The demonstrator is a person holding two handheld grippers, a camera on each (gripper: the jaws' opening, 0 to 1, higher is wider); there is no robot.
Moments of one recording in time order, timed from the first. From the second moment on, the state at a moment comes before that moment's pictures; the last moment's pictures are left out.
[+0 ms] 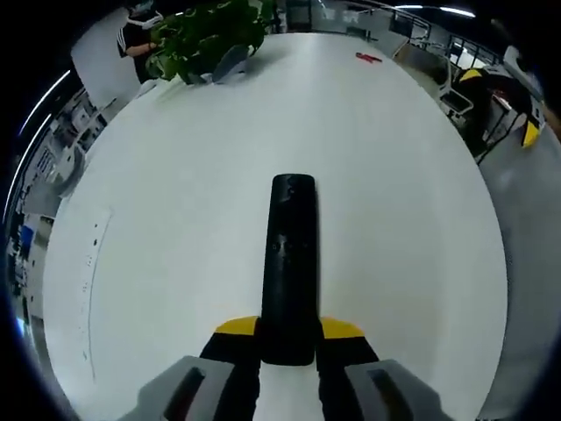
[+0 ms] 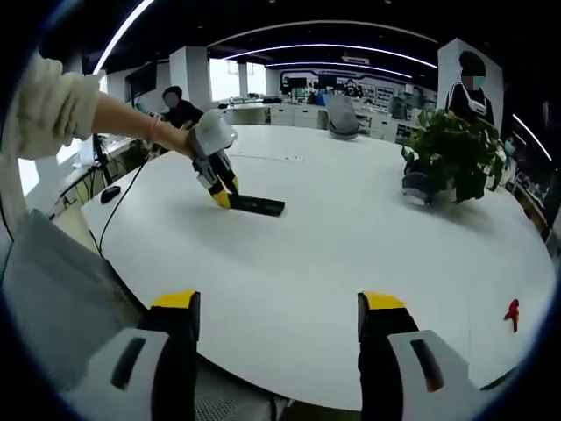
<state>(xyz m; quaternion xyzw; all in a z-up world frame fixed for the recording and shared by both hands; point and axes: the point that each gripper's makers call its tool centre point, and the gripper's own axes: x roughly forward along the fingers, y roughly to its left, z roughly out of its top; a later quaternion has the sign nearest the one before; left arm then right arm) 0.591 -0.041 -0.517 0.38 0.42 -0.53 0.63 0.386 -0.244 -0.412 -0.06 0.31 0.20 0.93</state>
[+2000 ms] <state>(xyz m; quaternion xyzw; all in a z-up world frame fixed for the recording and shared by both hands) 0.384 -0.023 -0.519 0.35 0.44 -0.55 0.62 0.365 -0.182 -0.443 -0.18 0.38 0.42 0.81</state>
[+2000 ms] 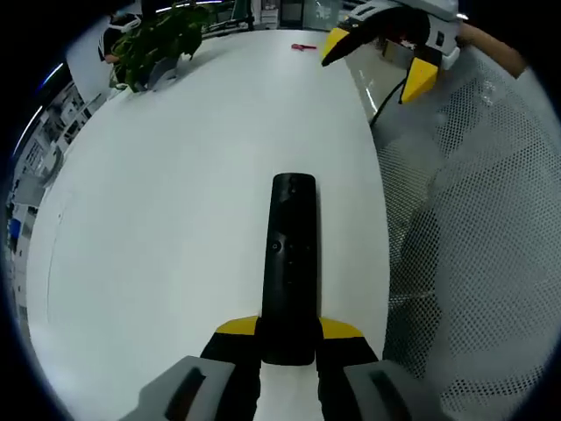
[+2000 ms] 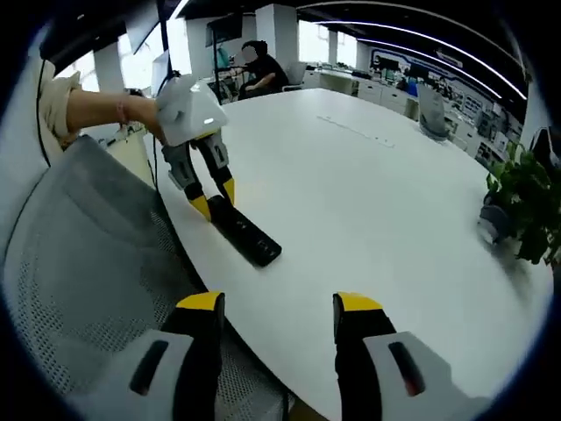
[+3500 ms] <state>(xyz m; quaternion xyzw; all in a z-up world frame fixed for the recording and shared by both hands) 0.358 -0.027 -0.519 0.32 0.39 -0.57 0.65 0.375 -0.125 -0.515 -0.36 0.39 0.57 0.62</state>
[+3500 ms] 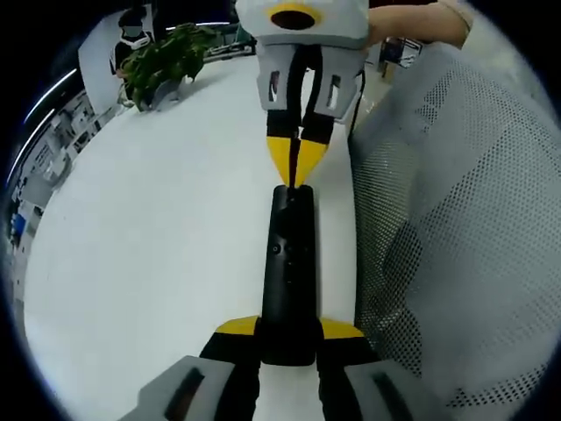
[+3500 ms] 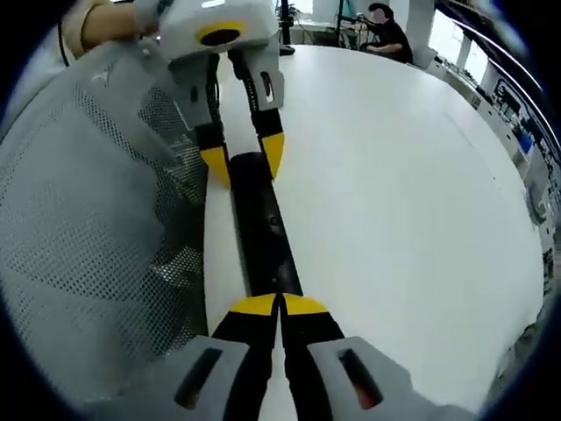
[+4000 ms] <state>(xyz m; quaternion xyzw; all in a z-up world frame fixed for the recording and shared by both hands) 0.359 -0.027 -0.519 0.31 0.37 -0.58 0.66 0.372 -0.122 -0.514 -0.44 0.38 0.59 0.56</state>
